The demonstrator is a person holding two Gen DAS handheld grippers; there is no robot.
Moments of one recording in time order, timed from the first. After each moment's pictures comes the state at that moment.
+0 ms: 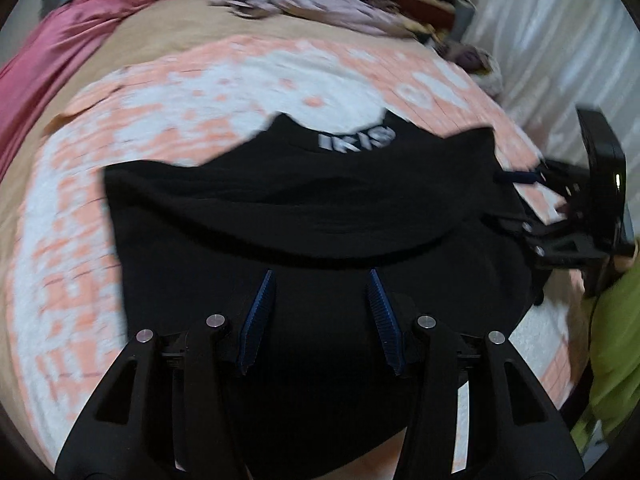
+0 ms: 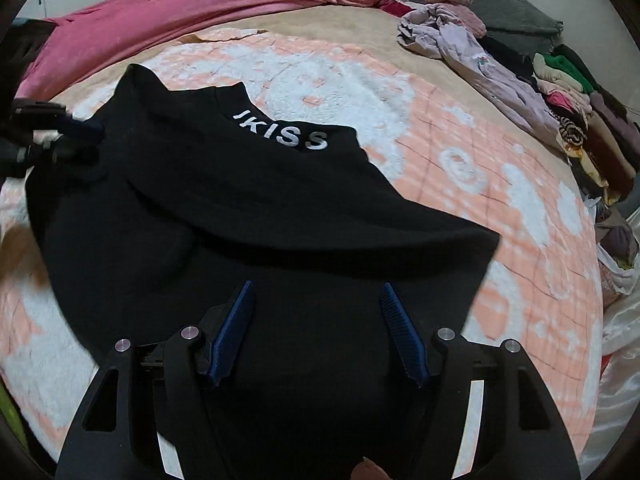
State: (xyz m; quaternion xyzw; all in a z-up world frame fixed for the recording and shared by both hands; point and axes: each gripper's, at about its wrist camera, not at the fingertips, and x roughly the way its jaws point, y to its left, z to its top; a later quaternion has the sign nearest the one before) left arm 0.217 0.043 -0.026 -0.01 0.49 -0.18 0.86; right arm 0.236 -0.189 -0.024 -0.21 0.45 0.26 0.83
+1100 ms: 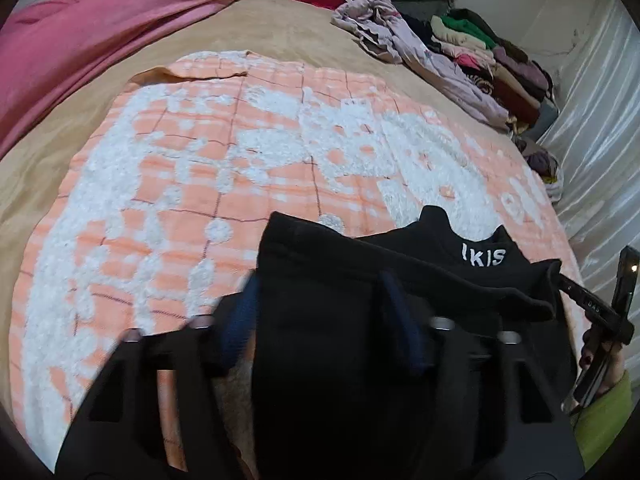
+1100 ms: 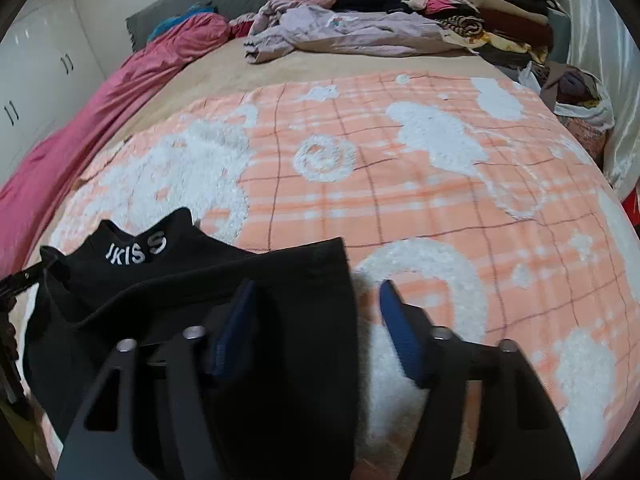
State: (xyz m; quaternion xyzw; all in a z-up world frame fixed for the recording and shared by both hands) left arm 0.264 0.141 -0.032 -0.16 0.45 -0.03 0.88; right arm 0.309 -0.278 -0.031 0.03 0.47 0.11 0.88
